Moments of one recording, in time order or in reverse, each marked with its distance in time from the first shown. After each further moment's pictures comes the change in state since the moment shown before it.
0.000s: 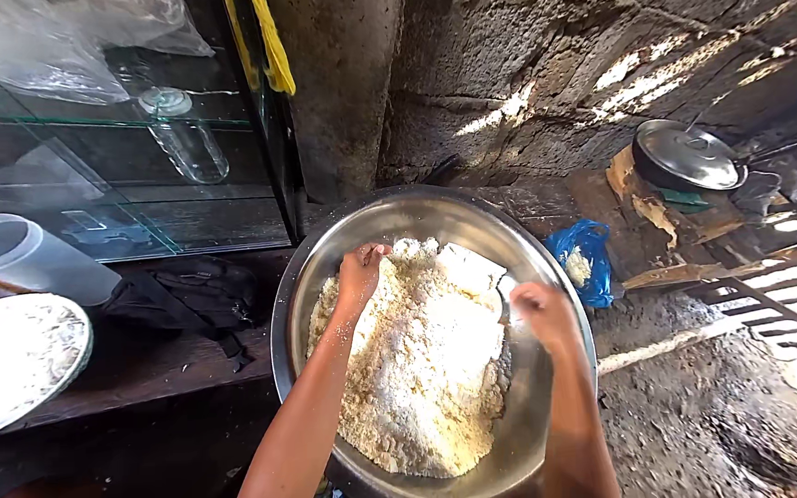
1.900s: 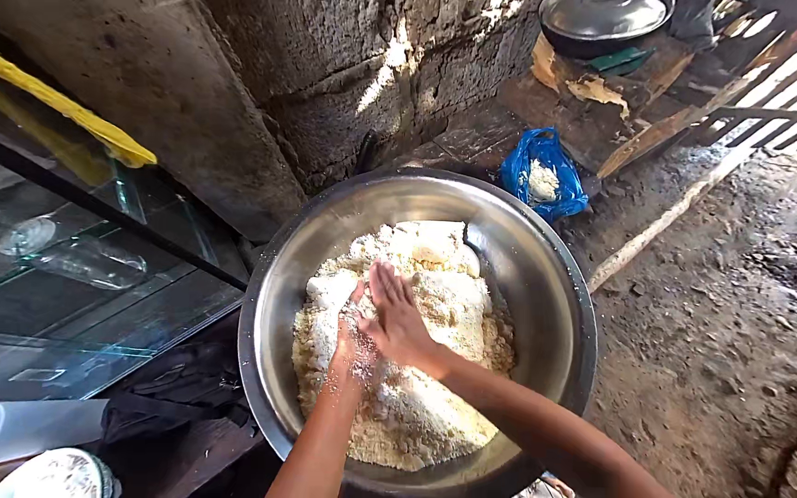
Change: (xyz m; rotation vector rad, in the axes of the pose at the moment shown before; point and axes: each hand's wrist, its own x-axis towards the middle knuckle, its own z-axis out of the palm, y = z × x) left_hand -0.064 0.007 0.054 -0.912 -0.383 -0.484; right_hand -0.040 -0.089 0.169 0.220 0.064 -0.287
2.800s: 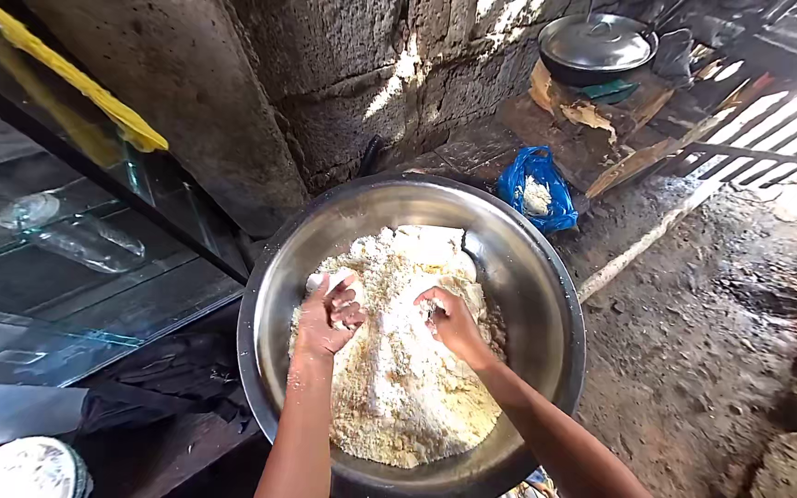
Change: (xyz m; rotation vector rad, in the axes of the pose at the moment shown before) left_hand 0.003 0.048 -0.030 -0.013 0.174 -0.050; right_hand -0.026 0.026 -0.077 0.437 -0.129 0.463
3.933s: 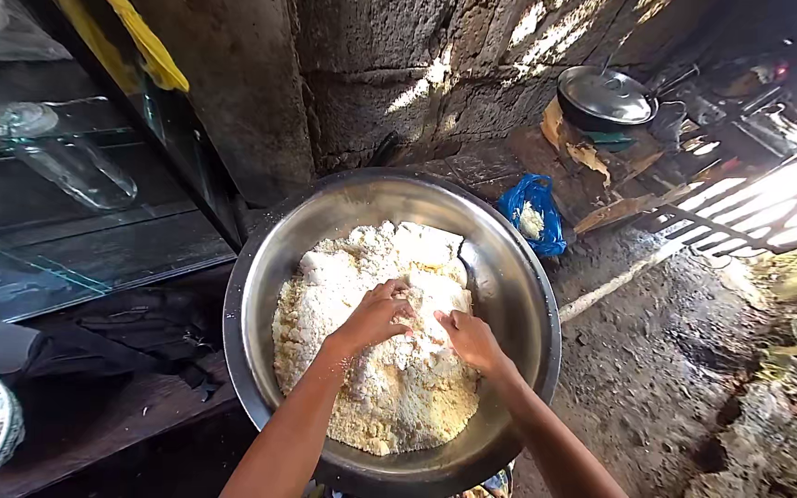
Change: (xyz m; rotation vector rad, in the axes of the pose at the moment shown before) left_hand 0.020 -0.058 0.015 1.686 -0.584 0.429; right_hand -0.018 0.011 -0.042 -0.706 -0.159 0.378
